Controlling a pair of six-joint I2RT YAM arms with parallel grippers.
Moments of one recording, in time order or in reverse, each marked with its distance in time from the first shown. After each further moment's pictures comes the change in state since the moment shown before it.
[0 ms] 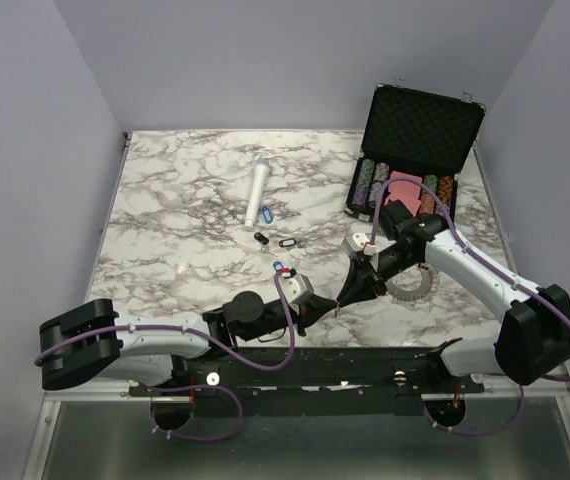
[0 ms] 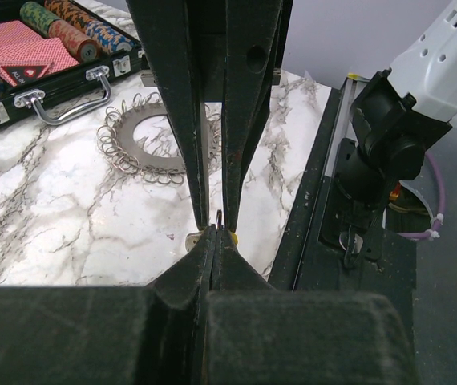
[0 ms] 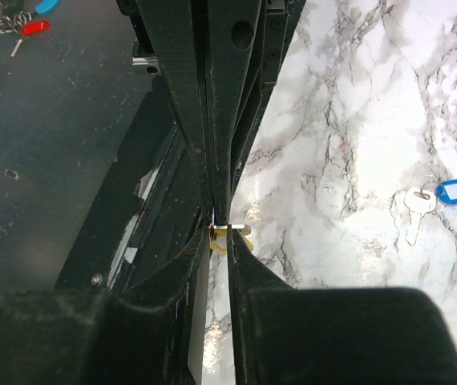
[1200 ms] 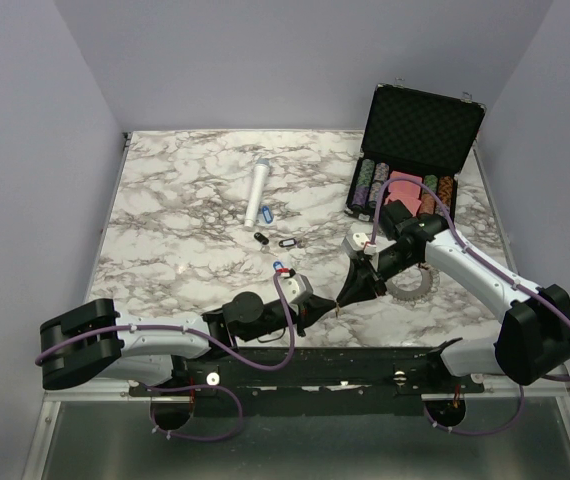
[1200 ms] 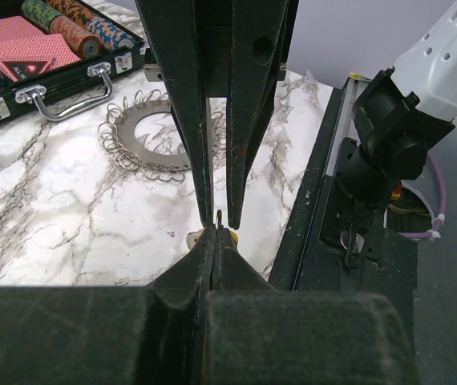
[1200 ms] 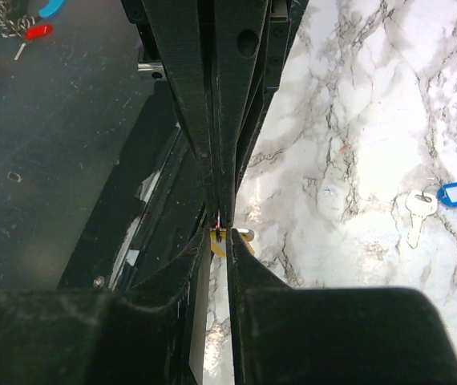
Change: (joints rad) left arm 0.000 0.004 -0.009 0.011 -0.010 -0.007; right arm 0.000 0.000 0.000 0.000 -0.009 0.003
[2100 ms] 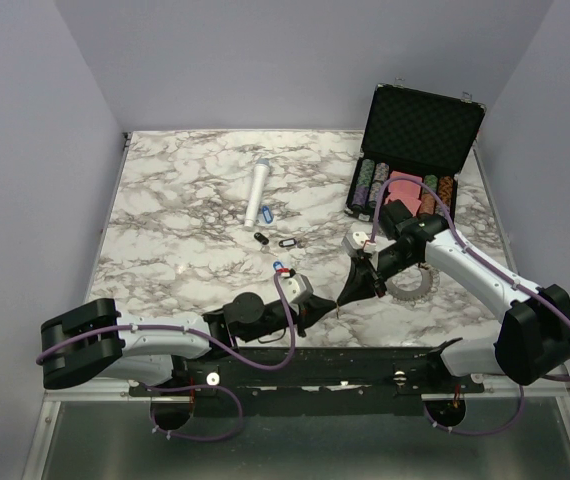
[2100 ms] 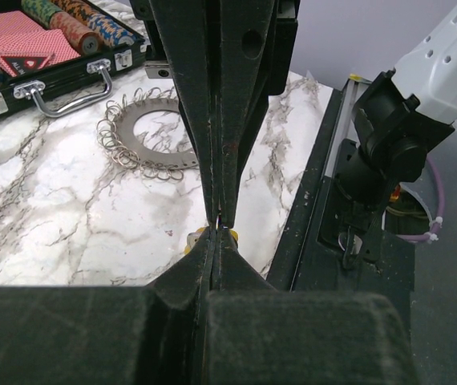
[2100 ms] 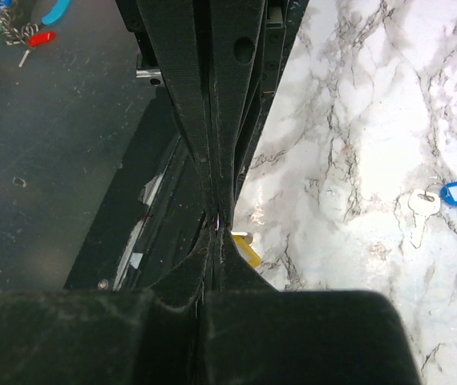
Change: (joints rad) left arm 0.000 0.006 0.000 0.004 -0.011 -0.008; right arm 0.000 0.000 0.000 0.007 -0.006 0.026
